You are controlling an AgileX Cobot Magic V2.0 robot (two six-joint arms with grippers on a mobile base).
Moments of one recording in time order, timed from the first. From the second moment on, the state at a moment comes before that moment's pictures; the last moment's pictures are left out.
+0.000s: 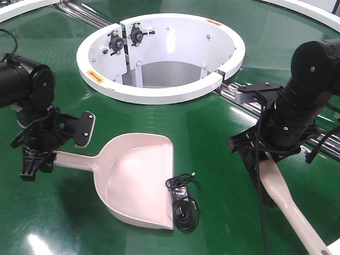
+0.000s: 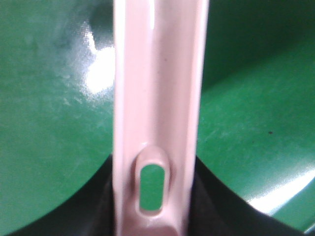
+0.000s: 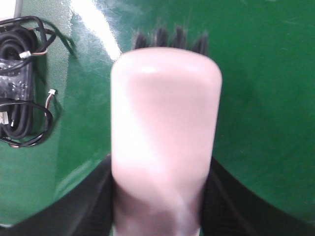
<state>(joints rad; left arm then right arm) -0.27 1.84 -1.39 0.17 1.22 1.25 0.28 1.63 -1.32 0.05 1.23 0.01</state>
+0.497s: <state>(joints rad) -0.29 1.85 -1.39 0.15 1.22 1.24 0.28 1.63 -1.32 0.05 1.23 0.01</state>
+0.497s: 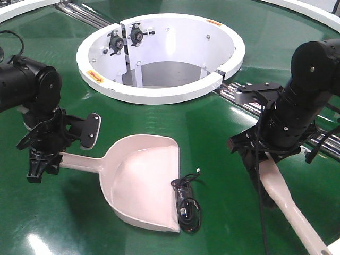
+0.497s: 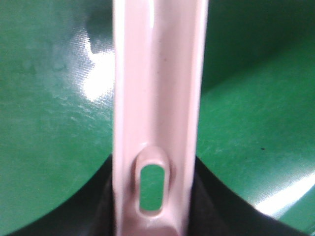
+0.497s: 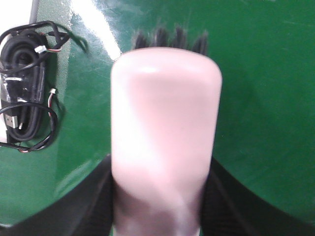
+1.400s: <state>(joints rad) -0.29 1.85 -1.39 0.15 1.22 1.24 0.28 1.63 -1.32 0.05 1.23 0.01</state>
